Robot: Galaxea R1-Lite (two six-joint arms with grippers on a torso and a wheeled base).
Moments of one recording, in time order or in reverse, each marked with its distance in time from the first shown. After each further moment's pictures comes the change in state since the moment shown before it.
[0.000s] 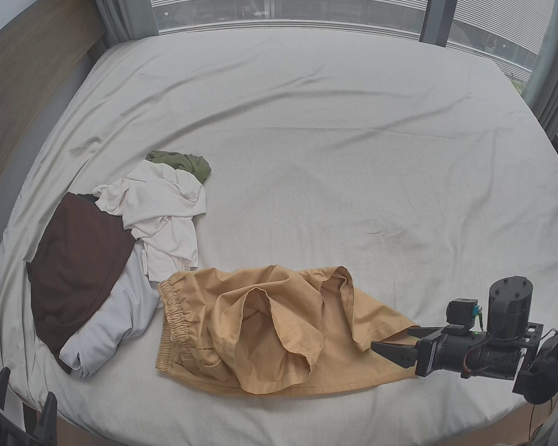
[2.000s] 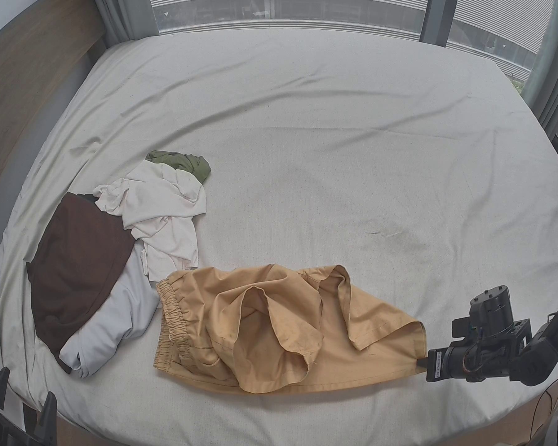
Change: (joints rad) left arm 0.000 0.000 0.000 0.001 0.006 0.005; right arm -0.192 0.087 -0.066 0.434 -0.121 -0.001
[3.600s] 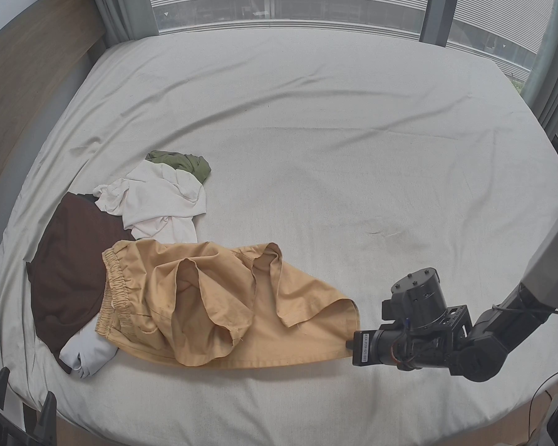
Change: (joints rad) left arm -0.001 0.000 0.000 0.000 0.003 -0.003; right arm 0.267 0.143 -0.358 0.095 -0.062 0.163
